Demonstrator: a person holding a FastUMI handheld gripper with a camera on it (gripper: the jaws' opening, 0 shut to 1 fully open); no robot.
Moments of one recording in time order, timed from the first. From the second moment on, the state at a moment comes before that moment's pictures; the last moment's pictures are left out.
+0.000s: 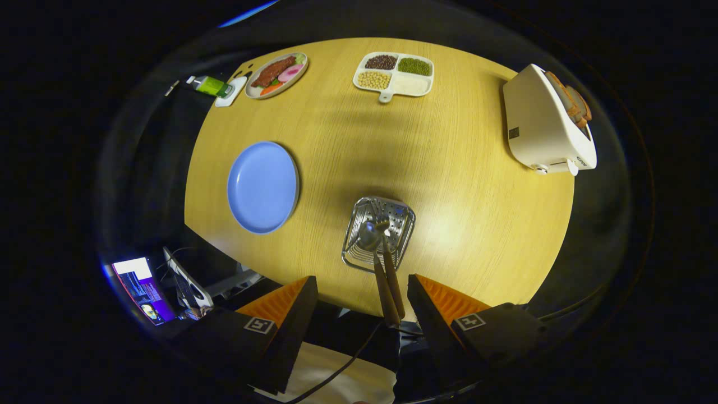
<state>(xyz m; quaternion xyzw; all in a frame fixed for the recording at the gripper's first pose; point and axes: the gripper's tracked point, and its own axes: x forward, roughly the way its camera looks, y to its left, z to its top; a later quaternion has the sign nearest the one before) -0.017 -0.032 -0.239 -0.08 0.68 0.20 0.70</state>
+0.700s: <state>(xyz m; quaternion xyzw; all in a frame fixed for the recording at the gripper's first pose) 0.011 0.002 -0.065 0.06 0.36 0.19 0.91</state>
